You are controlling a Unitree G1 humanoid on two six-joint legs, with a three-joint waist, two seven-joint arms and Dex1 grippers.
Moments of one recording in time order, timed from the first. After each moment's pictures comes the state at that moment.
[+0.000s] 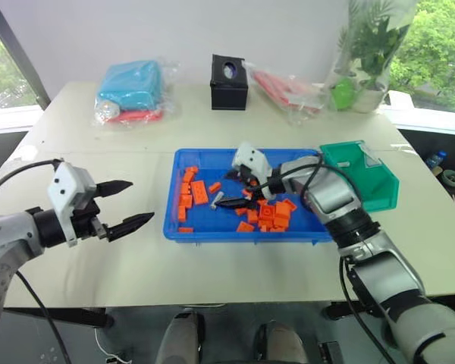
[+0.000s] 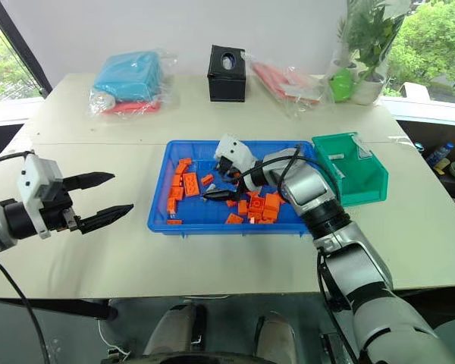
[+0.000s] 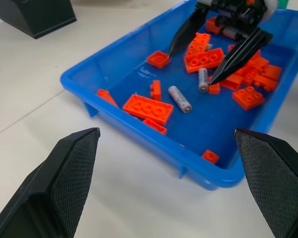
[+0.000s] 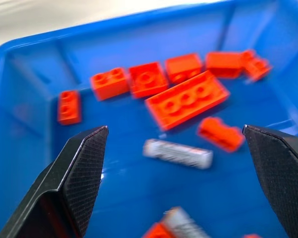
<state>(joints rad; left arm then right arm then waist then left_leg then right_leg) 0.04 0.89 0.44 -0.49 -0.67 0.62 -0.90 -0.84 -0.37 0.37 0.24 0.18 0.64 1.01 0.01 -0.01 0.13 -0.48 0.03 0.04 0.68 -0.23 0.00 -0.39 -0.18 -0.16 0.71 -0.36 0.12</state>
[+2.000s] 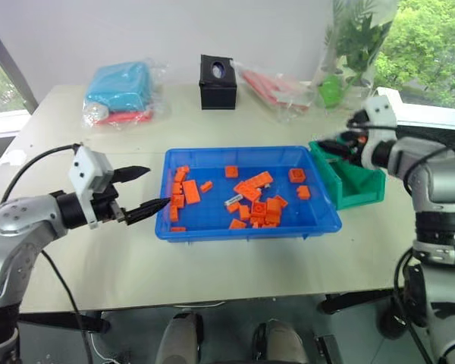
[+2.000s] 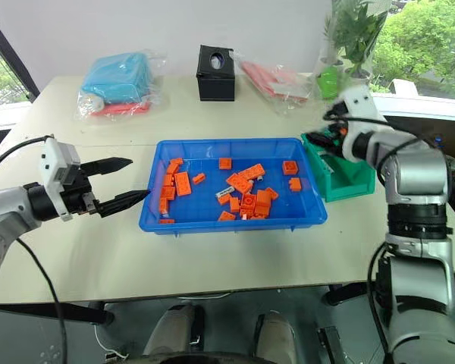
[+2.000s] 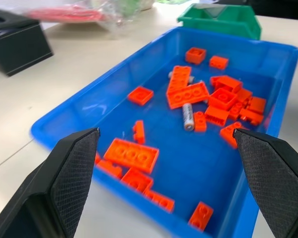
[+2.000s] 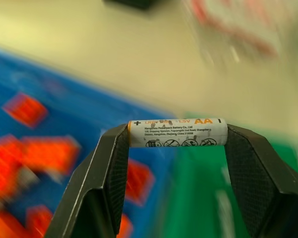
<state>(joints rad) -0.16 0.84 0.28 -0.40 -0.66 0.60 -0.88 -0.73 -0.70 -0.15 0.17 0.20 0.92 0.67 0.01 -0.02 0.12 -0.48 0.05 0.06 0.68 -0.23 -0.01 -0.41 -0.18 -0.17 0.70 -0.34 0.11</state>
